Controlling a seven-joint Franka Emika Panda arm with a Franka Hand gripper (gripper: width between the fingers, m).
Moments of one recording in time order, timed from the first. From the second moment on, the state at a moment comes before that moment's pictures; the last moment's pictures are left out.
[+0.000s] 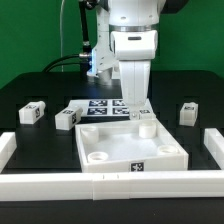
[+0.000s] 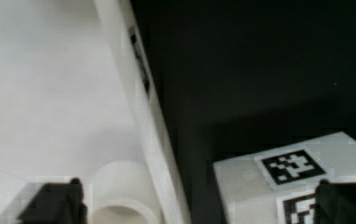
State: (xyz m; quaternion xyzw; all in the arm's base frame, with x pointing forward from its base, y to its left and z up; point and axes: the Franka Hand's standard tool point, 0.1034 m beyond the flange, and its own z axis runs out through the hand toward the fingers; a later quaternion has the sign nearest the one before) arm 0.446 0.024 0.045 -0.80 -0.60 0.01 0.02
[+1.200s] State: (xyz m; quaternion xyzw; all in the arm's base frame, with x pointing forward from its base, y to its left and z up) arm 0.446 -0.007 0.010 -0.64 -0.77 0.01 0.03
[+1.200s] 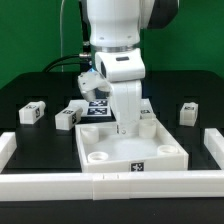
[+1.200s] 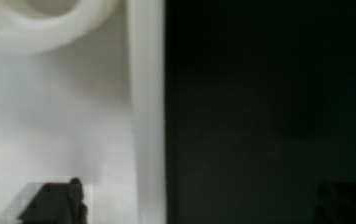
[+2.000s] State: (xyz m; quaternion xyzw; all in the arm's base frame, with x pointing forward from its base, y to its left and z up) arm 0.441 -0.001 0.006 -0.65 -0.76 0.01 0.03
